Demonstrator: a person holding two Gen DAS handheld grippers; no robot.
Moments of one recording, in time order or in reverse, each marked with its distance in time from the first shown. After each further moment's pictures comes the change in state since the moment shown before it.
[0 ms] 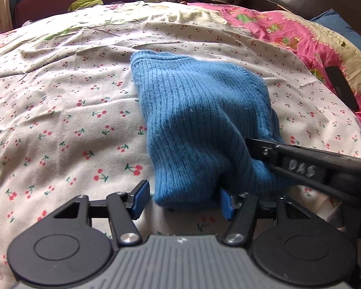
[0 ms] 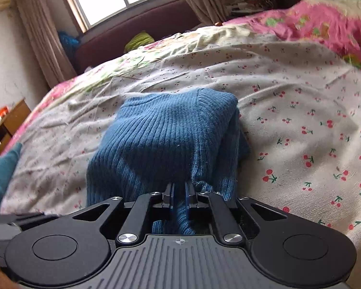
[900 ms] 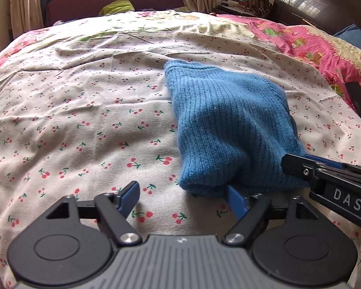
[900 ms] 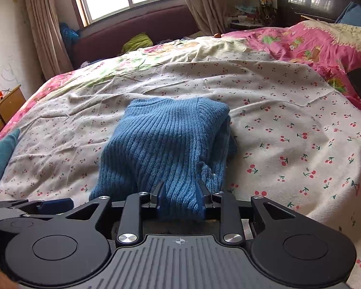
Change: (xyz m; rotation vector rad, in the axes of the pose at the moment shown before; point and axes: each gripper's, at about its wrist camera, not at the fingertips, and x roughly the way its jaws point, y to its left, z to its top) left arm -0.022 0.004 -0.015 -0.074 -0.058 0.141; right arm -0.045 0.019 -0.007 -0.075 -0.021 -0.073
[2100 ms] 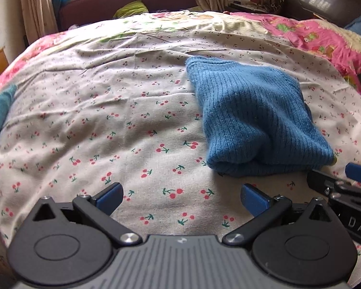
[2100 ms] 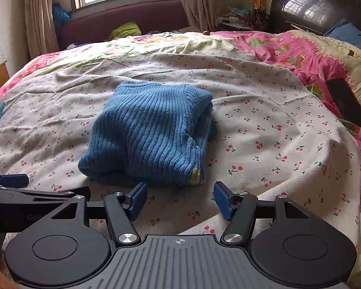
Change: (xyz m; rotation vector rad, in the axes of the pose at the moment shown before) left arm -0.018 0.011 -0.017 0.007 0.000 0.089; right arm -0.021 0.014 -0.022 -0.089 0.034 -0.140
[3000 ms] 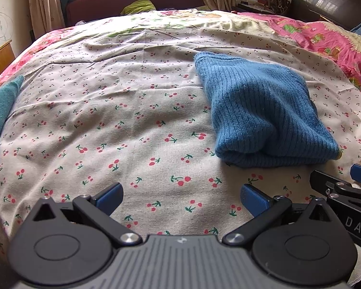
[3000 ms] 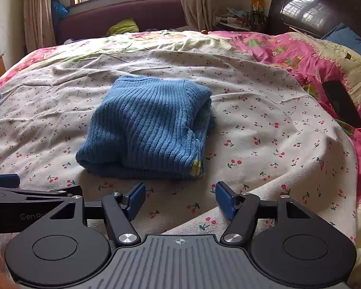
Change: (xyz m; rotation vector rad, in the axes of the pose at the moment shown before) left arm -0.001 0.003 -0.010 -0.019 0.004 0.028; right arm 0.001 0.007 -0.007 -0.019 0.005 -0.035
